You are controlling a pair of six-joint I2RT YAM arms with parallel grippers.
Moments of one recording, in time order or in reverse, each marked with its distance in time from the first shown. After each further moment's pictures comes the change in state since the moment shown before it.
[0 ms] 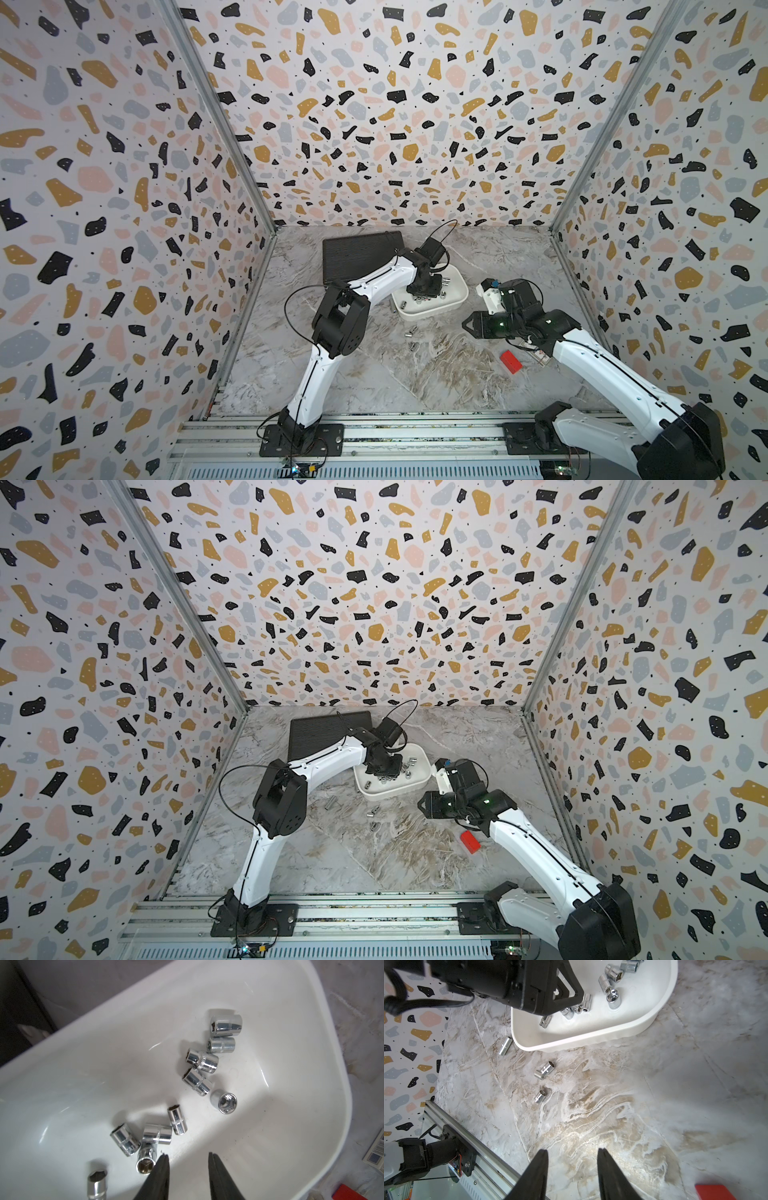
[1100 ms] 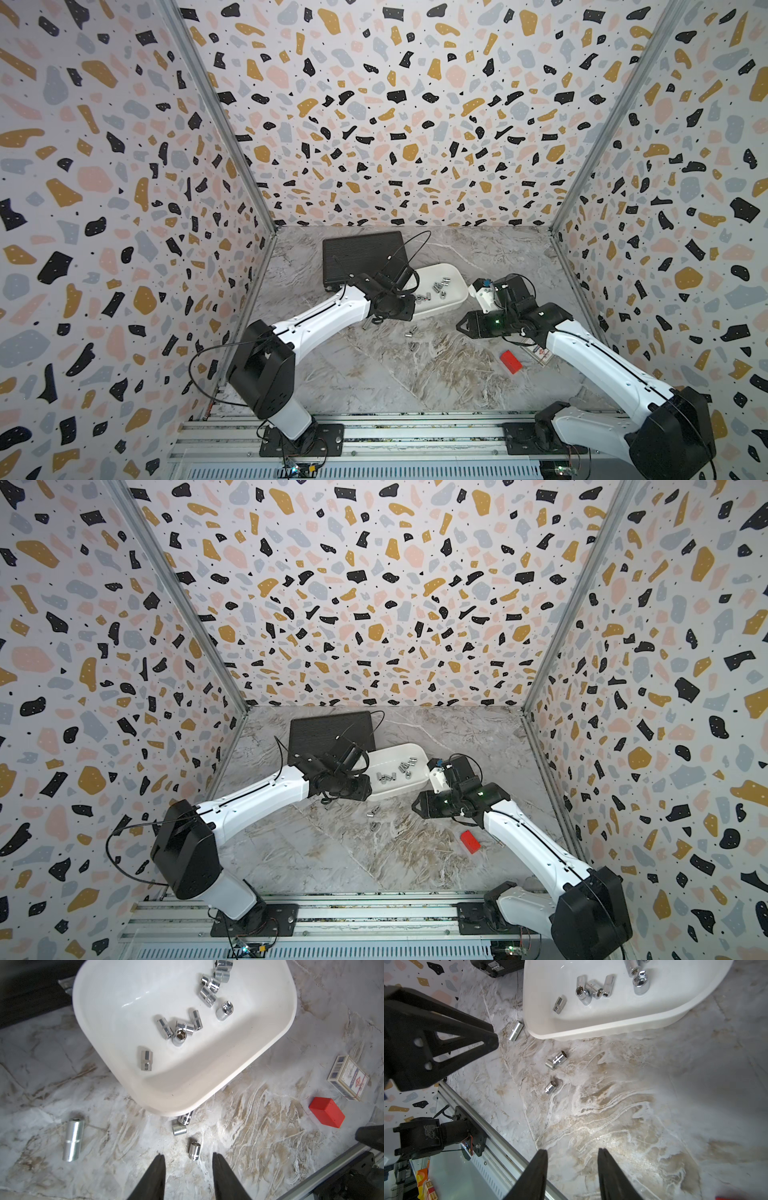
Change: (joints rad) left arm 0.000 -0.653 -0.701 0.145 0.014 0.000; right arm 0.000 0.079 0.049 -0.030 -0.114 -0.060
